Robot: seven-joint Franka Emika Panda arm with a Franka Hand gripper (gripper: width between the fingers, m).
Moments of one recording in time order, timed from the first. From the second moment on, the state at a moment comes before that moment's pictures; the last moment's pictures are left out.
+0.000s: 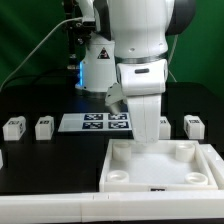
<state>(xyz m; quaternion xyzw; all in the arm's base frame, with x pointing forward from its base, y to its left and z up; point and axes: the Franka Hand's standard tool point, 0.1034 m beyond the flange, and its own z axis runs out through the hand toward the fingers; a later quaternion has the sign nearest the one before) 0.485 0.058 0.024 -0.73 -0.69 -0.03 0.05</state>
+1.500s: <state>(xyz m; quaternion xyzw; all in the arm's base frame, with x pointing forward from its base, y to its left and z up) 0.485 0.057 0.022 -0.72 -0.69 -0.03 0.04</state>
